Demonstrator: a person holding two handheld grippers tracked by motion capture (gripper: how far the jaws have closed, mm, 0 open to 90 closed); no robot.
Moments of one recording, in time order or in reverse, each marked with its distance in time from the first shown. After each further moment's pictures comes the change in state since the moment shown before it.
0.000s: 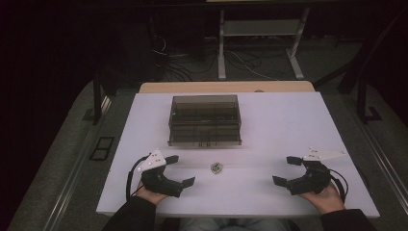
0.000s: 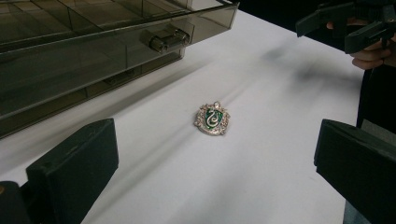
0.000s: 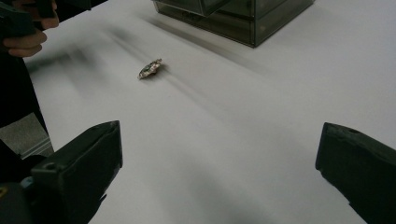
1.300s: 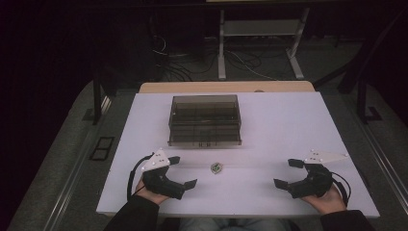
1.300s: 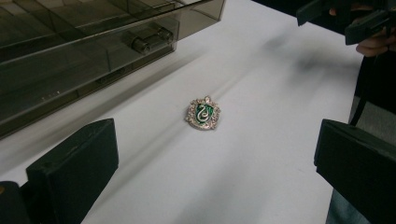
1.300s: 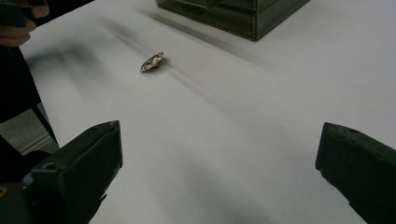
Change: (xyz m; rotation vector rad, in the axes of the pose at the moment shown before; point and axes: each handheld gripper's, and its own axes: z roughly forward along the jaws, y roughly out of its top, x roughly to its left) left arm -0.013 0.014 -0.001 0.076 0.005 0.039; right arm 0.006 -0.003 -0.006 0.014 -0.013 0.000
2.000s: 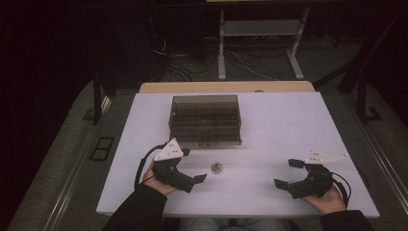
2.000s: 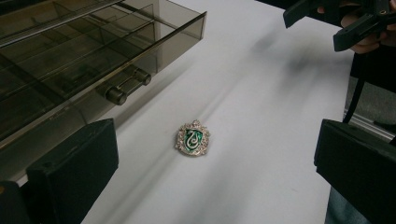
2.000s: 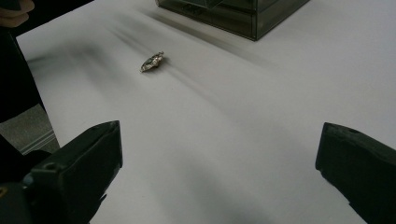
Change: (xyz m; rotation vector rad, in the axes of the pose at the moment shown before) left arm -0.008 0.036 0.016 0.053 -0.035 0.079; right arm 0.000 0.000 0.000 -0.002 0.000 -0.004
